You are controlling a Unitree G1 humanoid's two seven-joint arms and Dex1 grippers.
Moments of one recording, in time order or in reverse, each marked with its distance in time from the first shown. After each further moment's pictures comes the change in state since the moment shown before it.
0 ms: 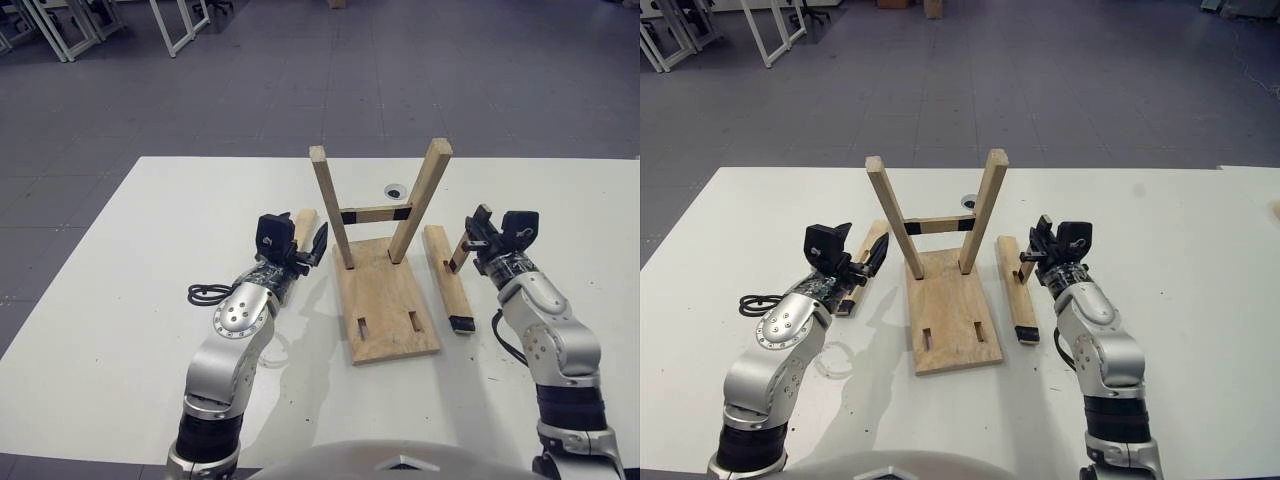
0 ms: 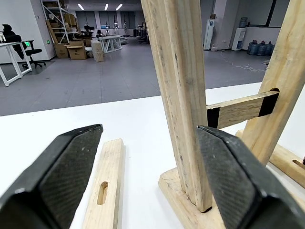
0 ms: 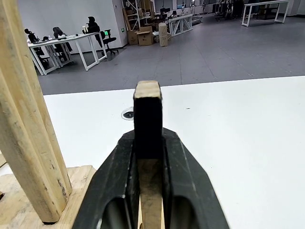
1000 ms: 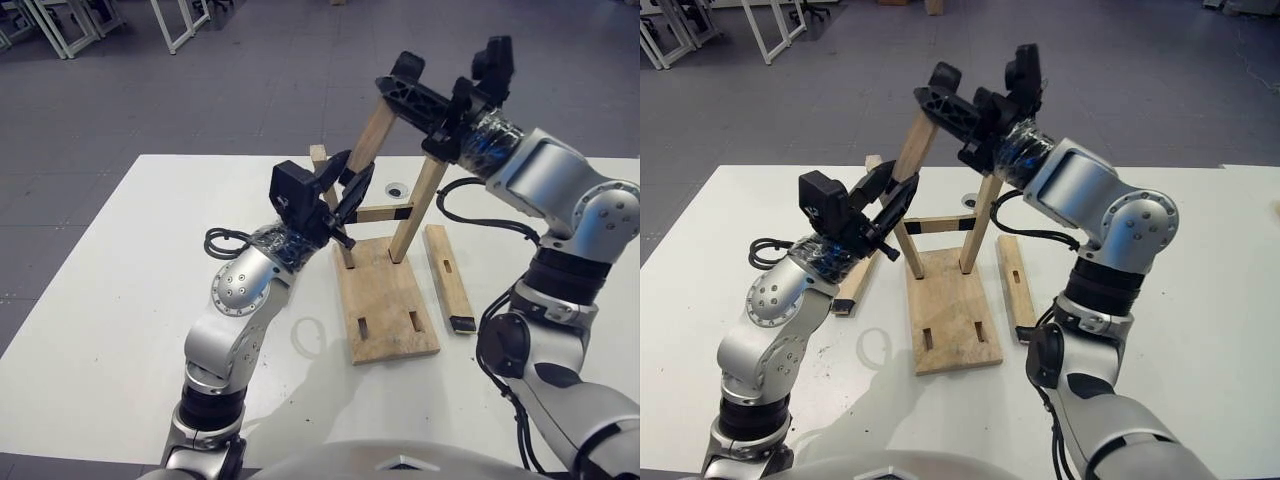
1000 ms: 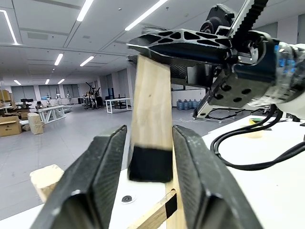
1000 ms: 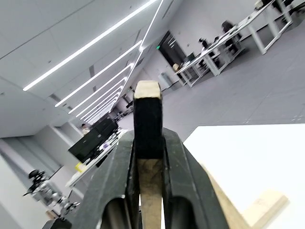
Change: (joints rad) left arm -0.200 0.027 -0.023 -0.064 -0.176 -0.152 -0.184; right arm -0.734 0.127 -0.341 0.146 0.961 0.732 -0.191
